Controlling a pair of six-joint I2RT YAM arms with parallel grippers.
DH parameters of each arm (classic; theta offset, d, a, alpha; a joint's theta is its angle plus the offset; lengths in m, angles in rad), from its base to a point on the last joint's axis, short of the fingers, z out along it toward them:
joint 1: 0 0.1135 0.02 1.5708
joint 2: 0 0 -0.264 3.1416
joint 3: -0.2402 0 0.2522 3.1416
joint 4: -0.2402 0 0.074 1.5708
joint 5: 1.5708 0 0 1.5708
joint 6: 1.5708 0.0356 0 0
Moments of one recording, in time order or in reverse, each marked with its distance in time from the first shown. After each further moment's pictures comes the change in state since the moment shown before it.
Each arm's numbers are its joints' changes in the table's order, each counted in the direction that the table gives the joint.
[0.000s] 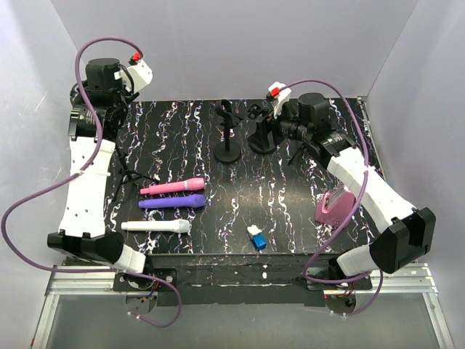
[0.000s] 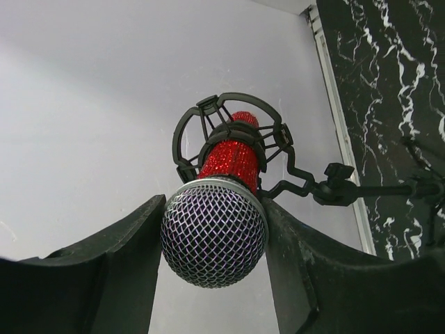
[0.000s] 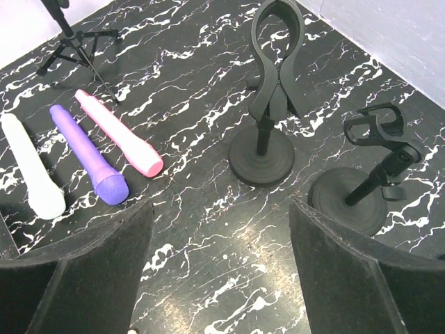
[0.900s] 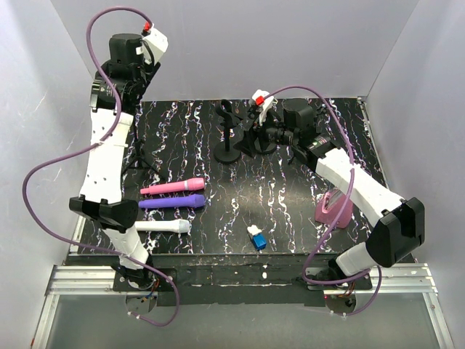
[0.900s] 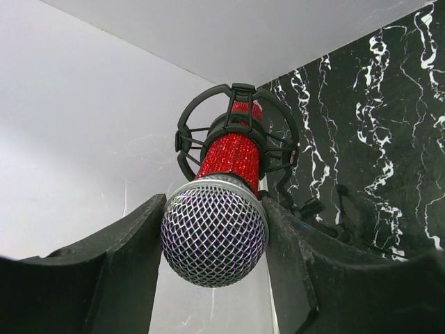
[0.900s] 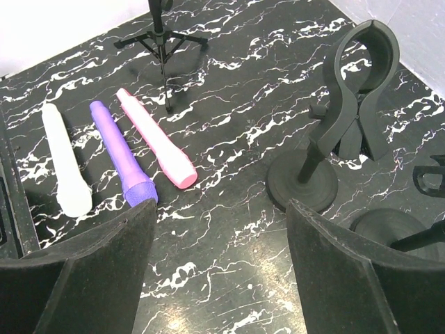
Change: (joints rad) left arm -0.089 -0.318 -0.418 -0.071 0.033 -0.303; right arm 0.083 -0.053 0.043 0.133 -0.072 0.000
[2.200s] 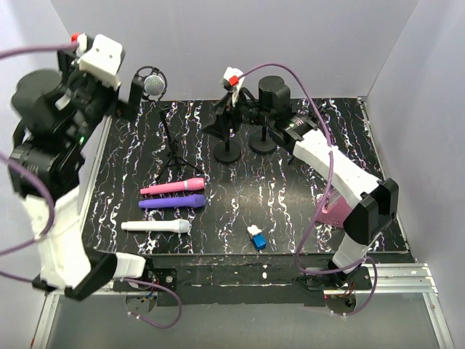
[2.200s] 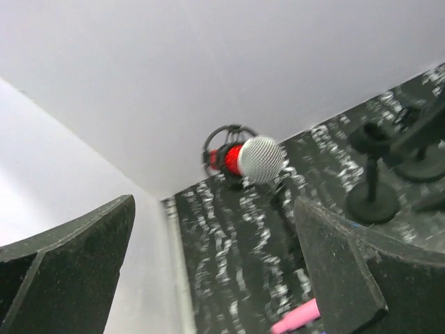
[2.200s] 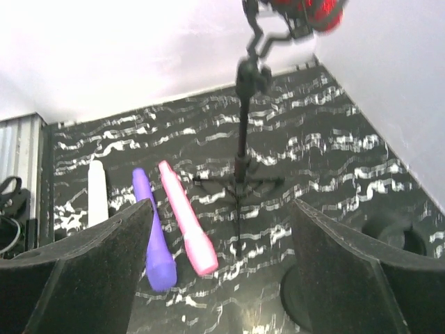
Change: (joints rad) left arm -0.021 0.378 -0.007 -0.055 0.463 -0.279; right arm 0.108 -0.212 -0.348 0.031 -0.074 0.015
